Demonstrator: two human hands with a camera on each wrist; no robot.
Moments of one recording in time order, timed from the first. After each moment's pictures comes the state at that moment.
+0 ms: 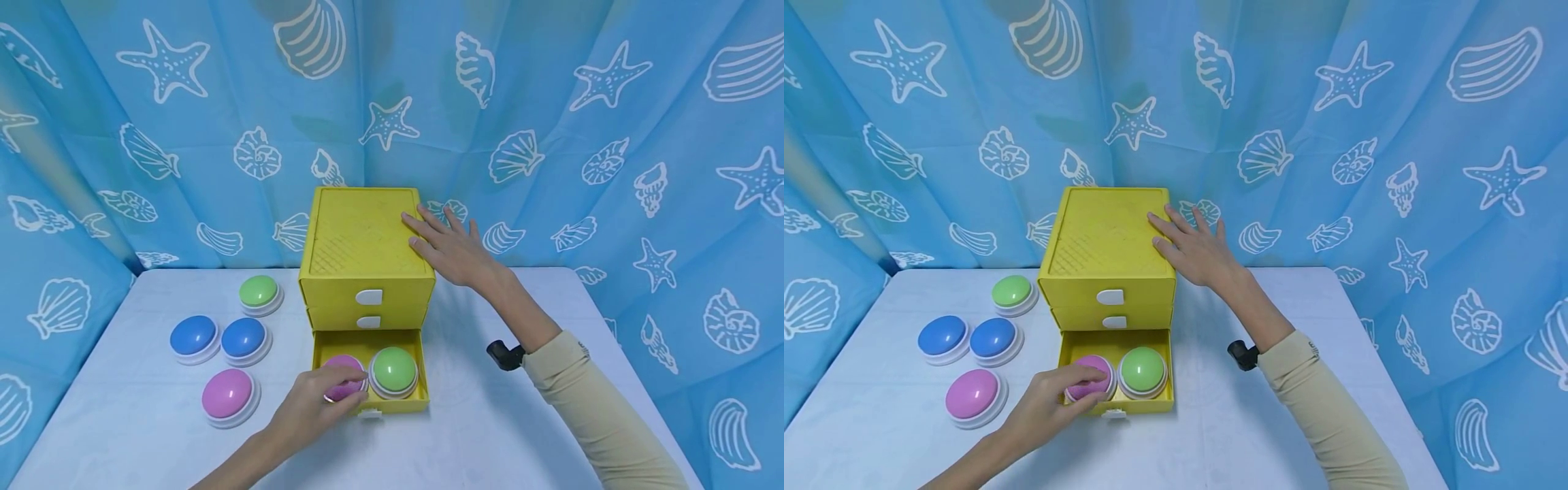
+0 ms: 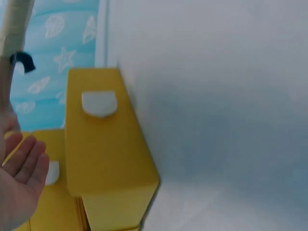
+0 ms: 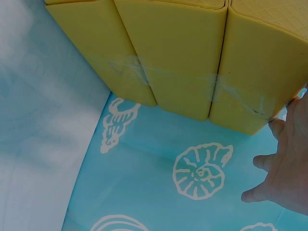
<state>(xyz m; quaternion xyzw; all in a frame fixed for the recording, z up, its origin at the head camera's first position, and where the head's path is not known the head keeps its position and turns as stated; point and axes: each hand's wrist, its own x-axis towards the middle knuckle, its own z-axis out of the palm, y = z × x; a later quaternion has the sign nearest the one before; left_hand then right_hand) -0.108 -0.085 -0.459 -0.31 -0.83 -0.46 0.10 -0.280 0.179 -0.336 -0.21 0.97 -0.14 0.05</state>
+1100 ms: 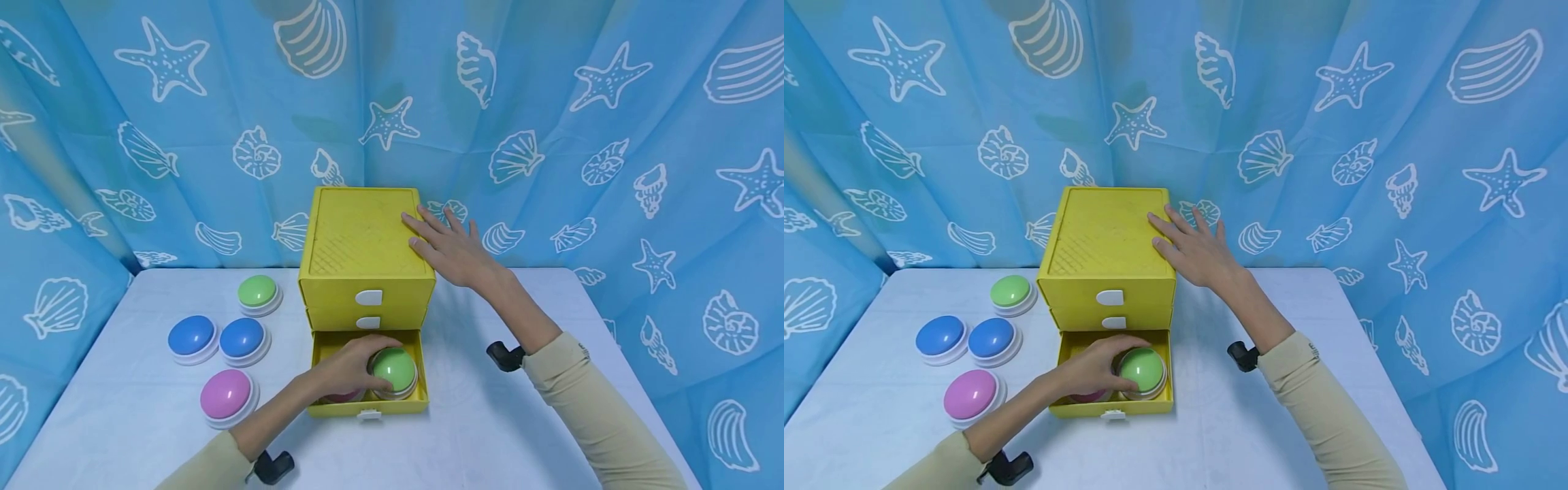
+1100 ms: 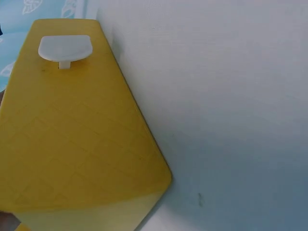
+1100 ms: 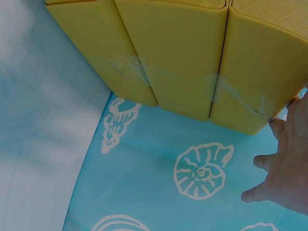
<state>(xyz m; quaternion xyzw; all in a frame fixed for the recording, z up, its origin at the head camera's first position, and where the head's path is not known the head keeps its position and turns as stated) -0.187 -0.051 -0.484 -0.35 -0.84 -0.39 -0.14 -0.280 0.179 -0.337 -0.21 0.97 -0.14 0.04</state>
